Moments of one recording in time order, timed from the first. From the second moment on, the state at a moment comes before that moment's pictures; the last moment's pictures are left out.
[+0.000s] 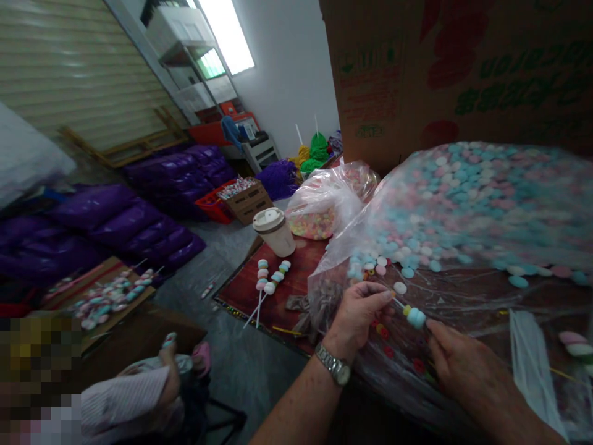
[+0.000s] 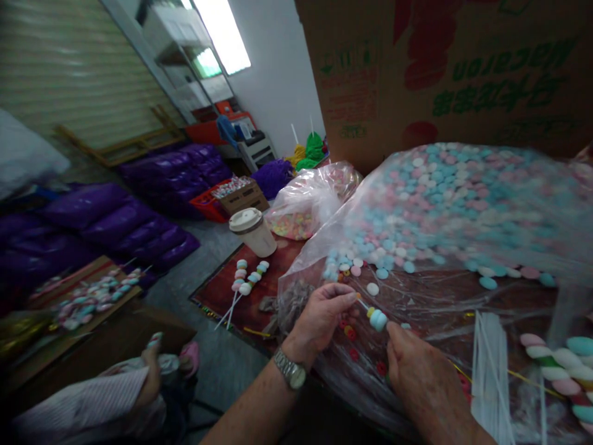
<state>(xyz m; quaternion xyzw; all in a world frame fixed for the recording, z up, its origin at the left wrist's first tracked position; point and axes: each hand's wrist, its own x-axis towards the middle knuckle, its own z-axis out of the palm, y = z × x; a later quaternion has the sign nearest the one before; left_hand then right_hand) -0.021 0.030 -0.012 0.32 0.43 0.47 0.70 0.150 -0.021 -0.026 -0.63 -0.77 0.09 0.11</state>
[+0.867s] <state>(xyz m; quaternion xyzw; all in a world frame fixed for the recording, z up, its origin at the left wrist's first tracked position) 0.004 0.061 -0.022 0.53 0.56 0.43 0.47 0.140 0.109 -0.035 -0.65 -0.70 0.18 0.22</state>
